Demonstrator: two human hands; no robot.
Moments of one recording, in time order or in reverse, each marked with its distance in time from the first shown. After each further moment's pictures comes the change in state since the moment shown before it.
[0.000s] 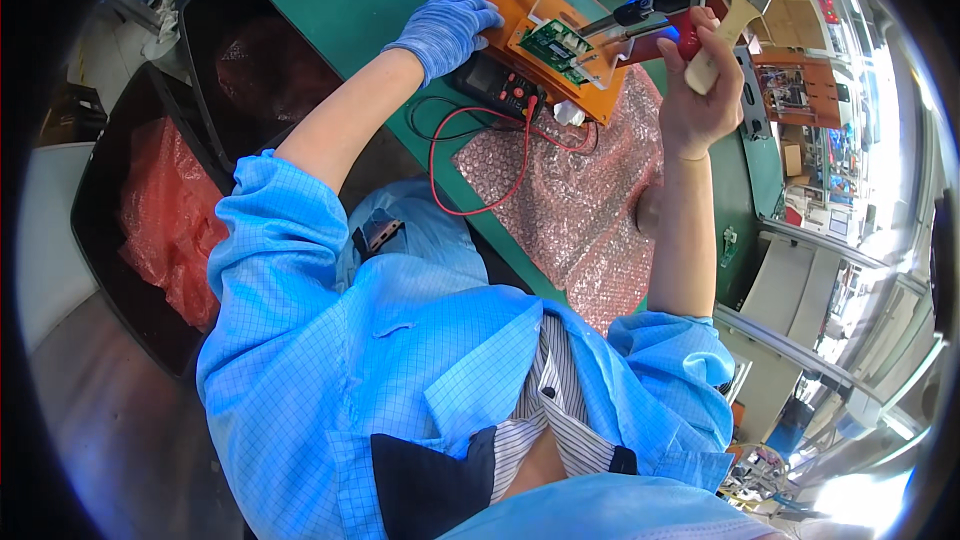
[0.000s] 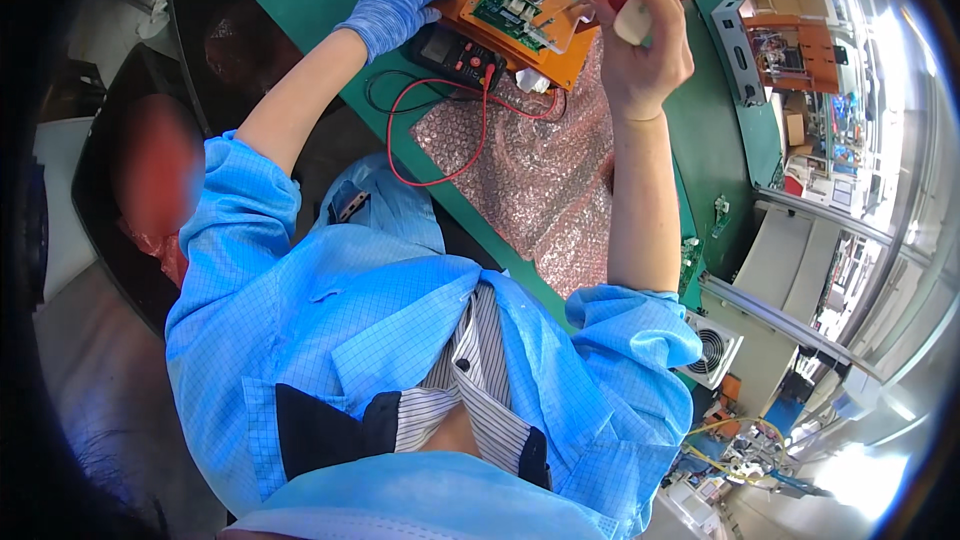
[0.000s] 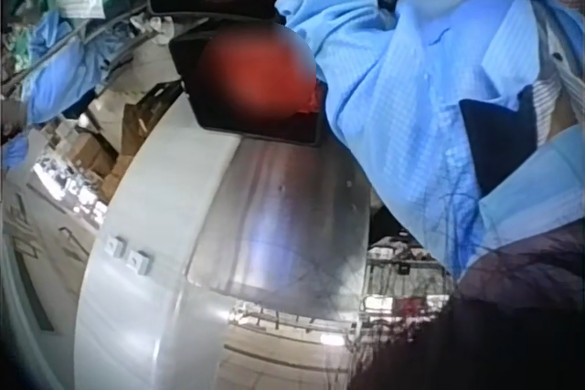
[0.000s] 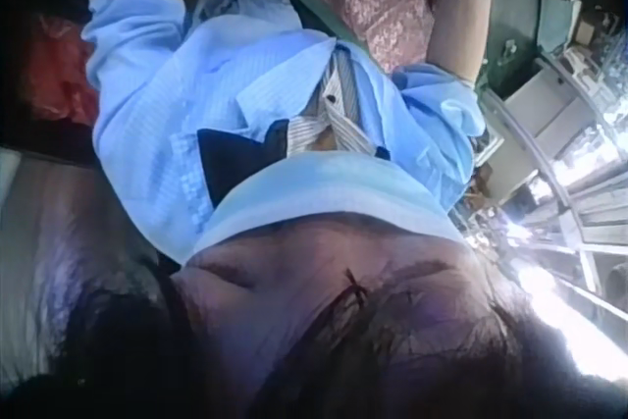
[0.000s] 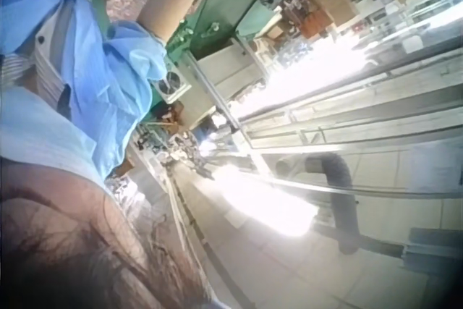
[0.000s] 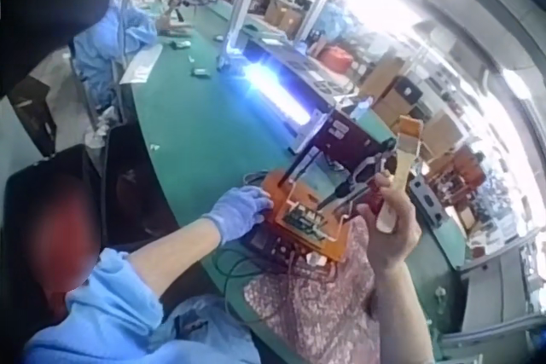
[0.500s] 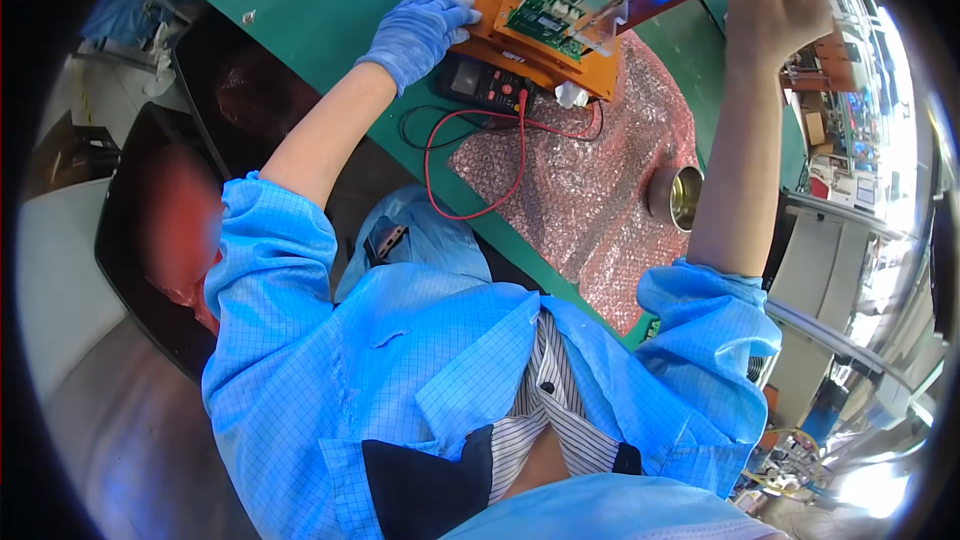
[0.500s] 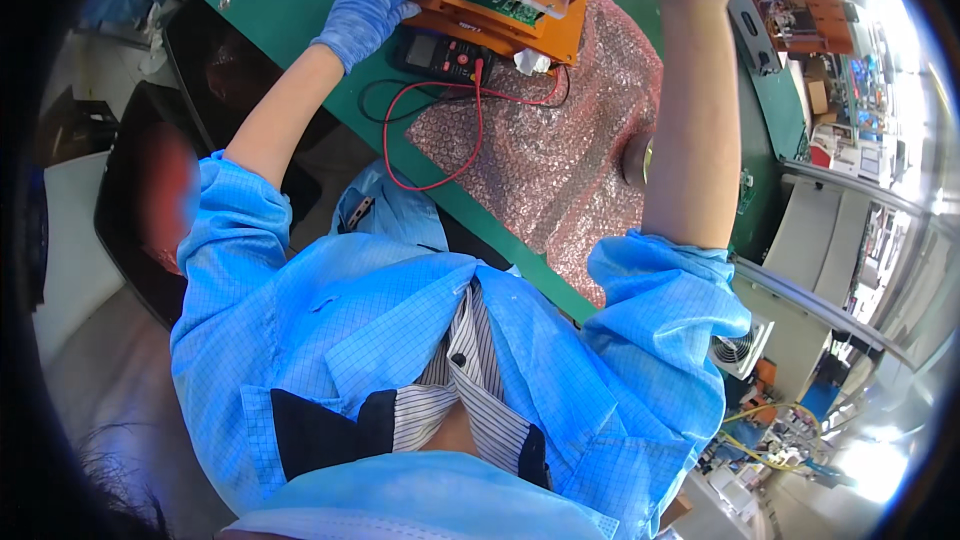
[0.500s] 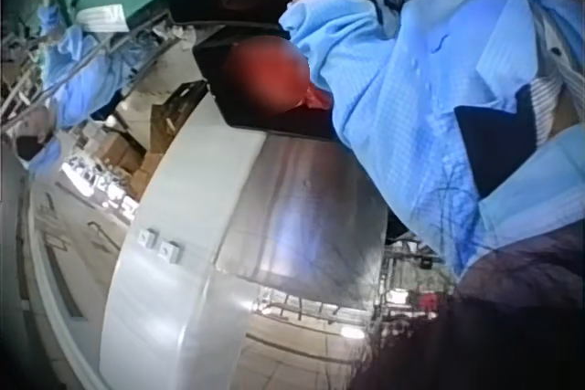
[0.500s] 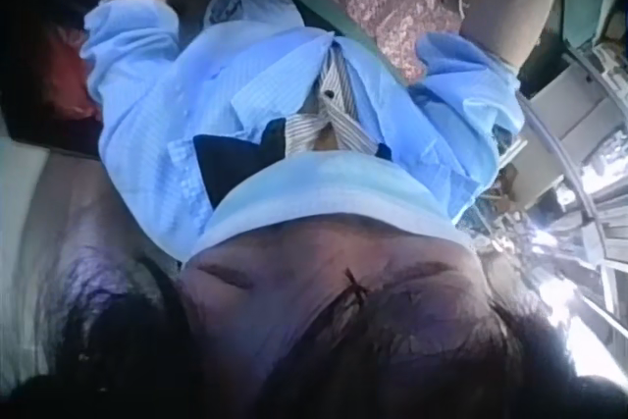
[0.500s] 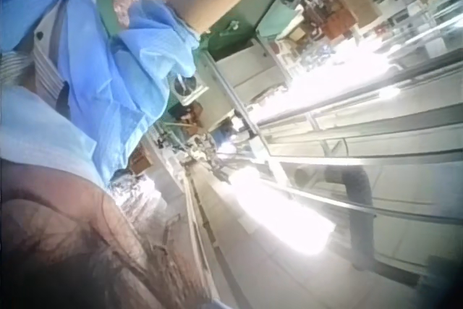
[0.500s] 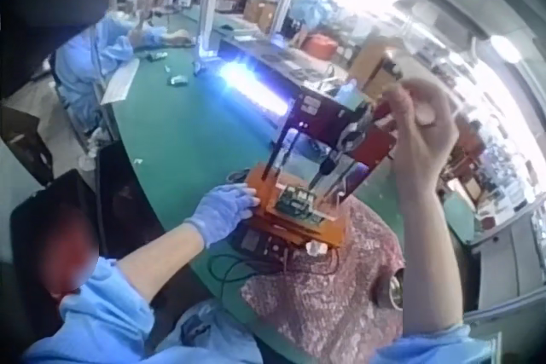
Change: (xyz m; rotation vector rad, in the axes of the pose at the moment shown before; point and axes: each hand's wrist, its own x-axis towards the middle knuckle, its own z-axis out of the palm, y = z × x) left_hand 0.004 -0.003 0.002 0.104 0.016 0.098; right_hand 0.082 0.020 -0.019 0.207 0.207 0.413
